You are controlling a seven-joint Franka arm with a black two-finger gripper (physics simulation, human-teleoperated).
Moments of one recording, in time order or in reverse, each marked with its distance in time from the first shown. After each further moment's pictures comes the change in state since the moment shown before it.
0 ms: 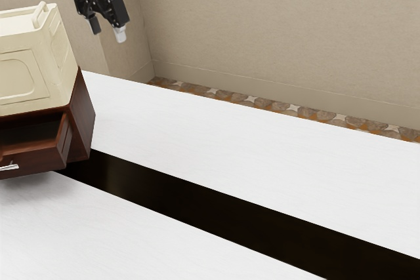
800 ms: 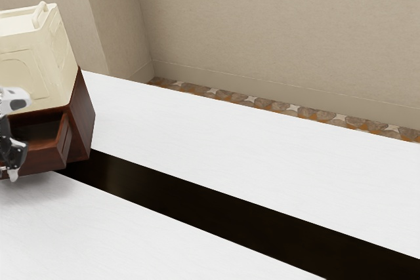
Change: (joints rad) arm 0.030 -0.766 0.327 -1.253 0.100 0.328 -0.269
